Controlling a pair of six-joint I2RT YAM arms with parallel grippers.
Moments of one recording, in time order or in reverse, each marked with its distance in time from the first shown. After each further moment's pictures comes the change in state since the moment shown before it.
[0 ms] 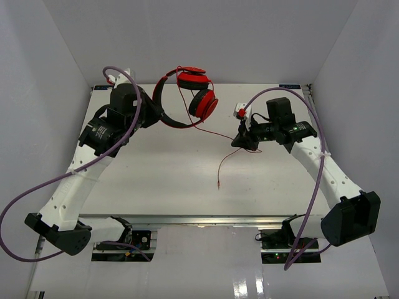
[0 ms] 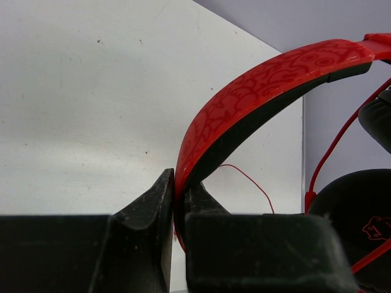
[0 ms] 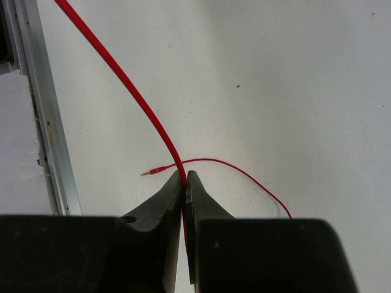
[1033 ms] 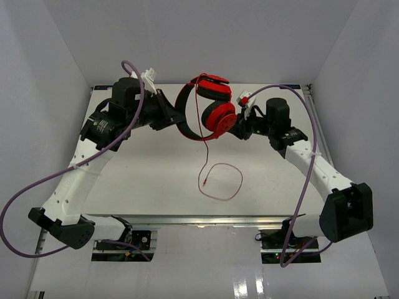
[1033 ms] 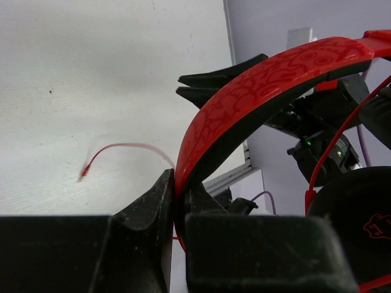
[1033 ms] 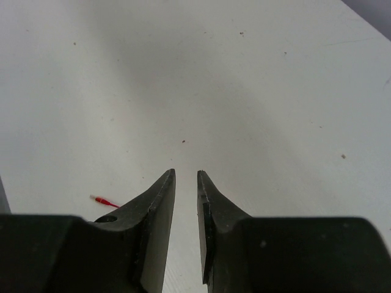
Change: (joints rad) left arm 0.004 0.057 0.091 -0.044 0.477 0.001; right arm 0.000 0.029 -0.161 0.564 0.139 0.347
